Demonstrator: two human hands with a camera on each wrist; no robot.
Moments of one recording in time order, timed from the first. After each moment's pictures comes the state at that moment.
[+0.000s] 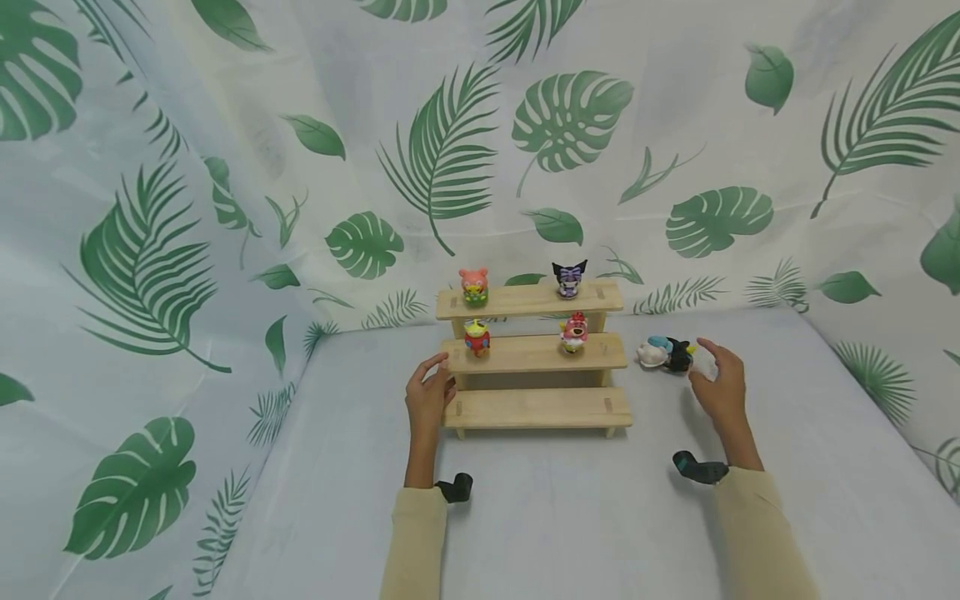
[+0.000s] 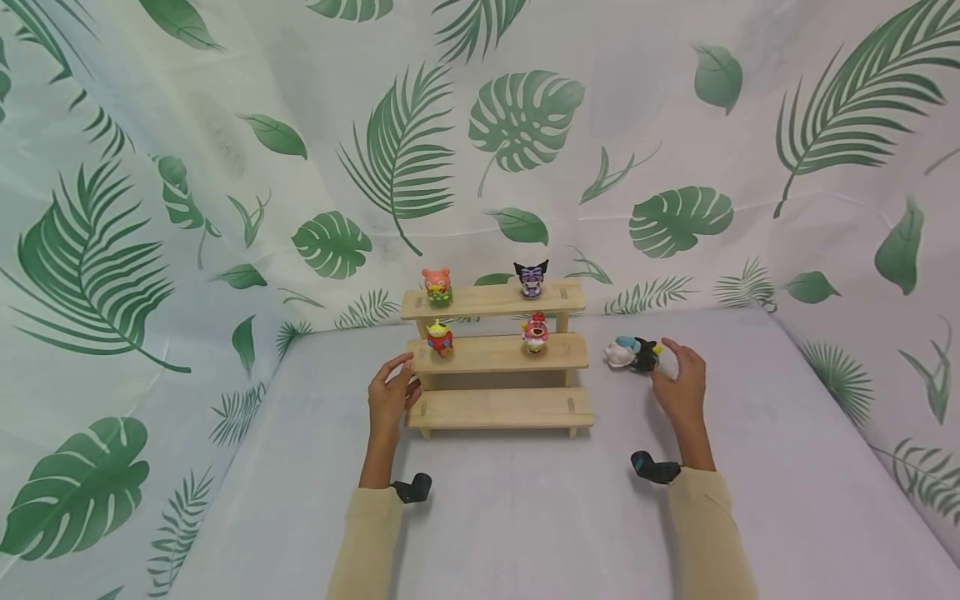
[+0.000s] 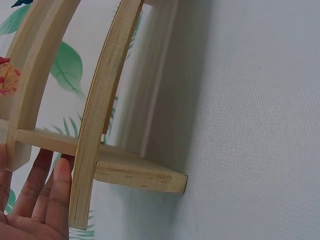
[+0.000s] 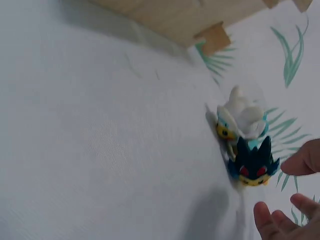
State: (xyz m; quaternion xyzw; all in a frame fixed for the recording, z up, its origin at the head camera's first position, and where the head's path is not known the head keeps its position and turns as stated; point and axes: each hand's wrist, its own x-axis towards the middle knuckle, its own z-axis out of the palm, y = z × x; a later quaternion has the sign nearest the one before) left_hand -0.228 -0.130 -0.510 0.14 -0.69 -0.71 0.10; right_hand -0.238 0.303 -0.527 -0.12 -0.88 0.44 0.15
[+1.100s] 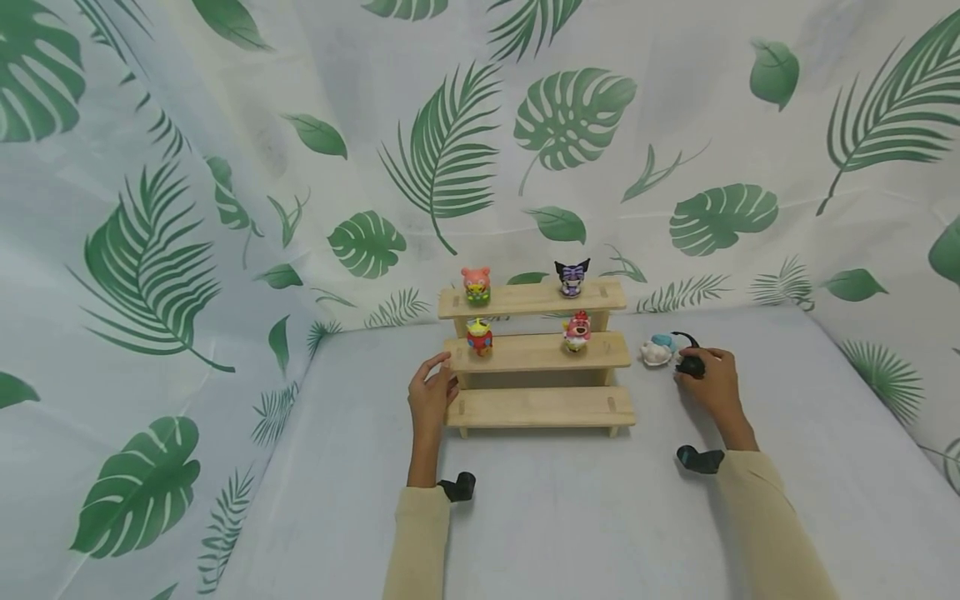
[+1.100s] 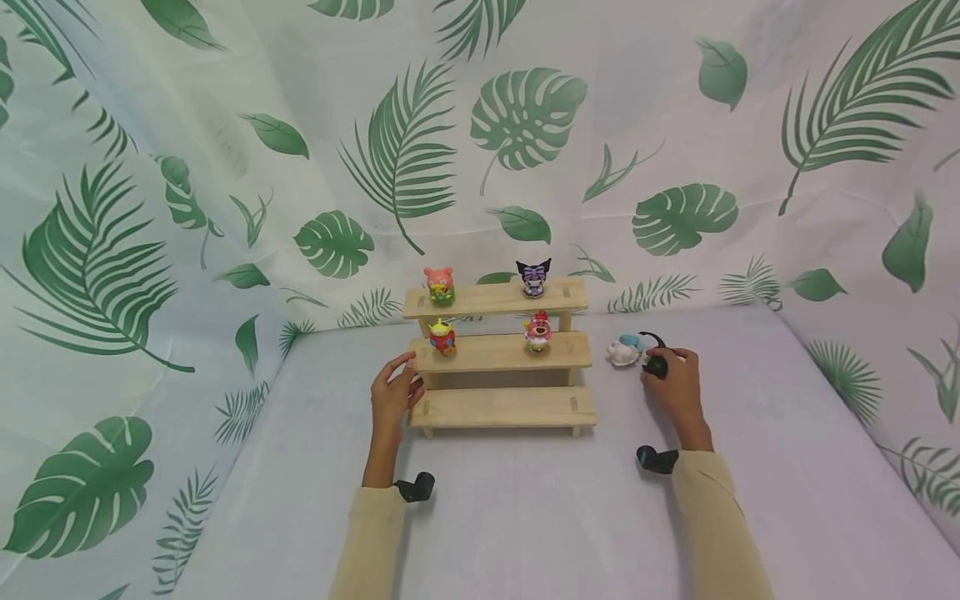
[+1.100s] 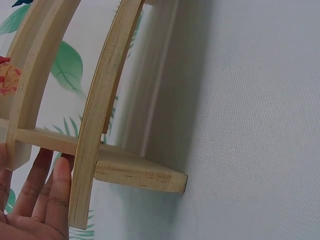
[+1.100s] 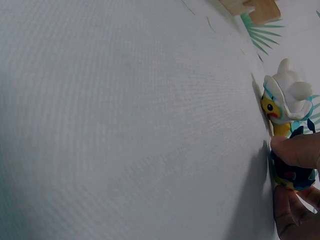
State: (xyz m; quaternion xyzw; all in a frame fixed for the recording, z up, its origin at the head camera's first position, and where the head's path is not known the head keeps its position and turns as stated) left_hand -0.212 -0.124 -0.478 0.14 -0.70 -0.70 0.09; right_hand -0.256 0.313 -0.551 -0.05 -0.93 0.35 0.11
